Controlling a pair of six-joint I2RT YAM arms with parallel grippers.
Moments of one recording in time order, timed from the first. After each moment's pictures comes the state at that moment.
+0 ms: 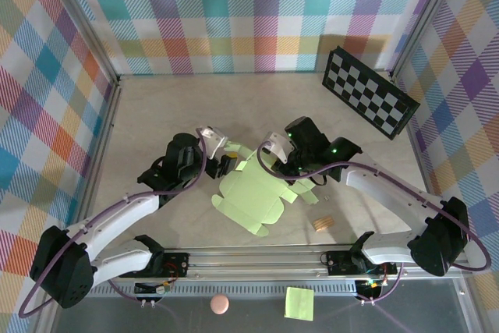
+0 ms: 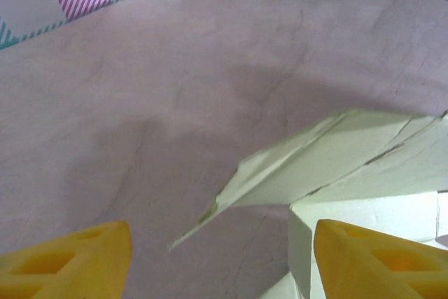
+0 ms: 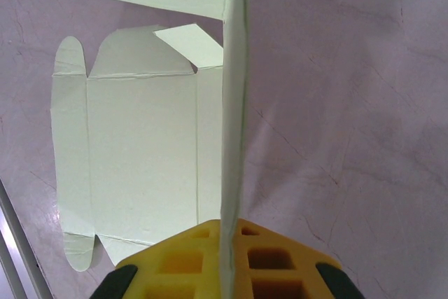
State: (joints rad) left arm -0.58 1.08 0.68 -0.05 0.14 0.07; right arm 0.76 1.28 1.11 -0.75 -0.18 -0.30
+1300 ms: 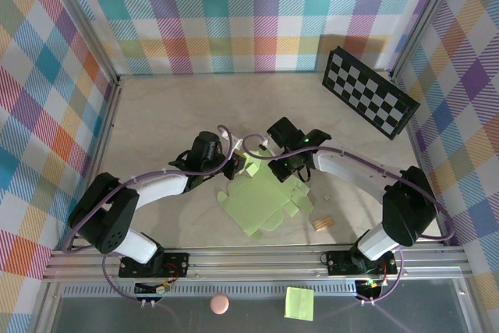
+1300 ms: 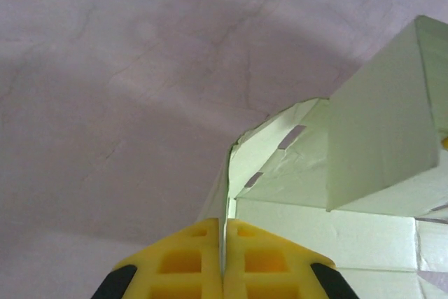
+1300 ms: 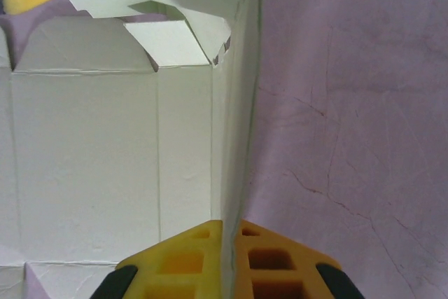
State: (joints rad) left arm -0.58 1.51 0.69 0.20 0.33 -0.09; right arm 0.76 1.55 1.17 -0.81 -0.01 -0.06
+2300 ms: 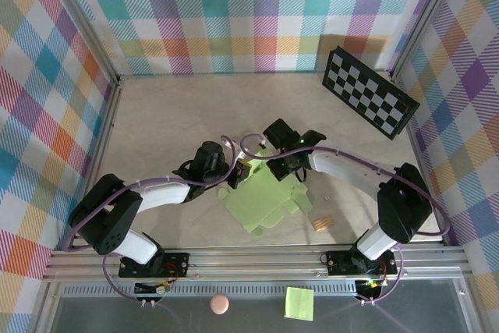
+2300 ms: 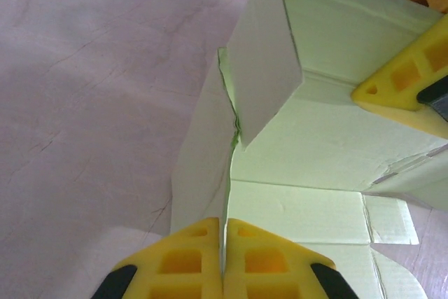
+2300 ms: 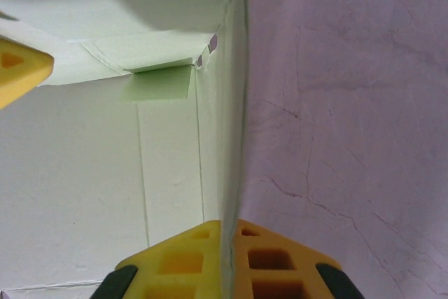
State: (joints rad) left arm -0.64 1.49 0.60 0.32 0.34 -0.12; right arm 0.78 1.57 1.18 -0.78 0.09 0.01
